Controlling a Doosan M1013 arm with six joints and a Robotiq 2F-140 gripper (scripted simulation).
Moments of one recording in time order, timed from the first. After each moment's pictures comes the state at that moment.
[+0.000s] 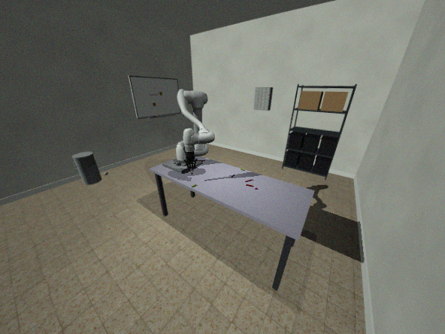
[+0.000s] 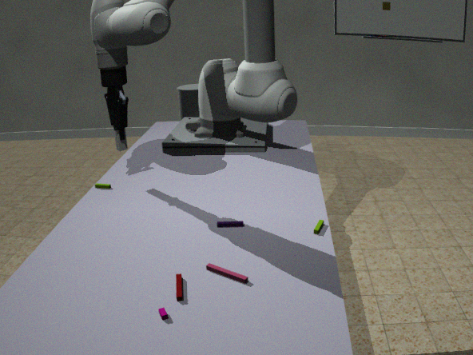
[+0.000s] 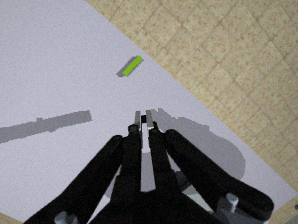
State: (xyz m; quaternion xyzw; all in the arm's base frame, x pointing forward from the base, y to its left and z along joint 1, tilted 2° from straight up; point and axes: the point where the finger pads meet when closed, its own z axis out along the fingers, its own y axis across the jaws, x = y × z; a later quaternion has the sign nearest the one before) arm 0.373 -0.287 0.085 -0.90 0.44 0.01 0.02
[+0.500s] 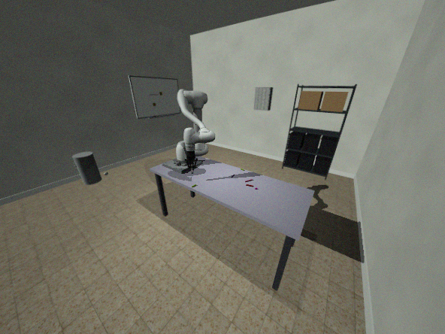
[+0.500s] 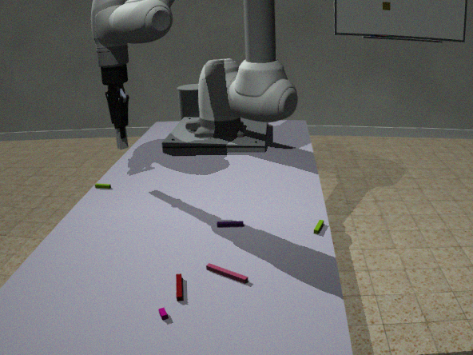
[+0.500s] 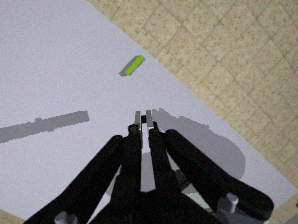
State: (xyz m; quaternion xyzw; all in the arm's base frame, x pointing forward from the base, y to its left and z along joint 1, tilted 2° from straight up) arm 0.376 -0.283 0.091 -0.90 0.44 0.01 0.02
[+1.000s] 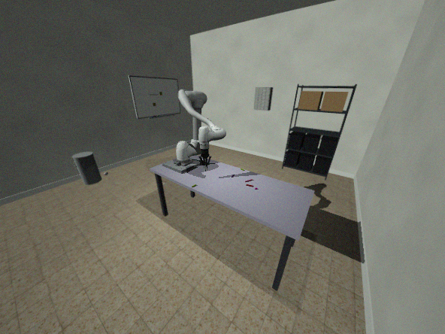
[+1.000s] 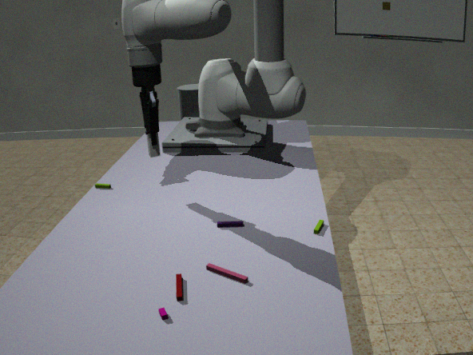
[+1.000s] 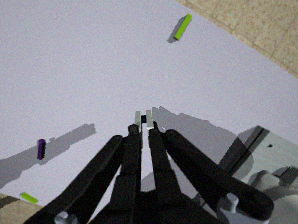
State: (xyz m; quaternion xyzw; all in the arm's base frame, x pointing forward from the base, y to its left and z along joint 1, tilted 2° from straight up) arm 0.463 -0.170 0.097 -0.84 0.55 0.01 0.02
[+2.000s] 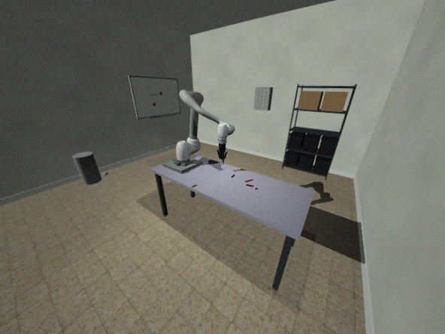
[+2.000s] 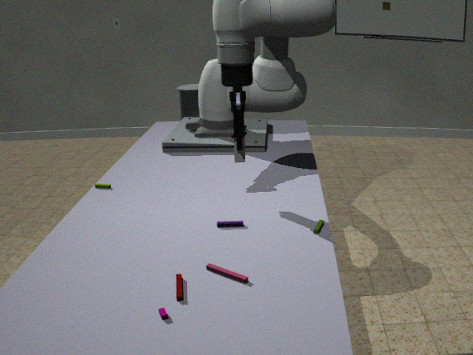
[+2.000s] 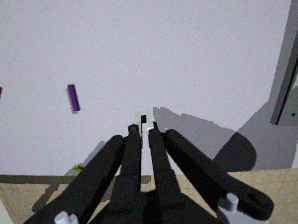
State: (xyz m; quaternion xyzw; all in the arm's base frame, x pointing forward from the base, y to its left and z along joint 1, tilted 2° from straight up) arm 0.528 0.063 0.105 -0.71 0.71 0.02 0.01
